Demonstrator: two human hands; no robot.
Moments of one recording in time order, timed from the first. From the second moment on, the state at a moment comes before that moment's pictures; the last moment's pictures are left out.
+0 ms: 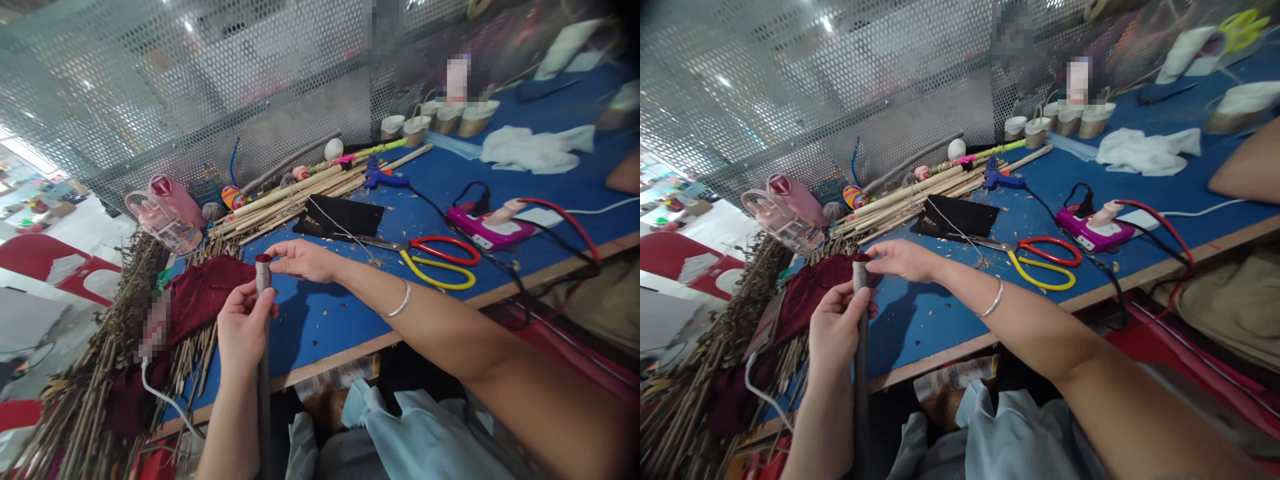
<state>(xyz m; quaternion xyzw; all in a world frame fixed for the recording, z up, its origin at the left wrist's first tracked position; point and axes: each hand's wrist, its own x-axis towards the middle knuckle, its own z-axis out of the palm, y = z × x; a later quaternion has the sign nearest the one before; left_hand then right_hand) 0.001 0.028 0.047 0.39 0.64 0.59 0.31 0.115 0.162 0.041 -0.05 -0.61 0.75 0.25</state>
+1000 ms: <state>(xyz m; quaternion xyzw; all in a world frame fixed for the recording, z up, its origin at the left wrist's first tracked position) -0.004 0.039 0.043 0.35 0.59 0.58 0.44 0.113 0.164 0.039 -0.06 -0.61 0.75 0.25</state>
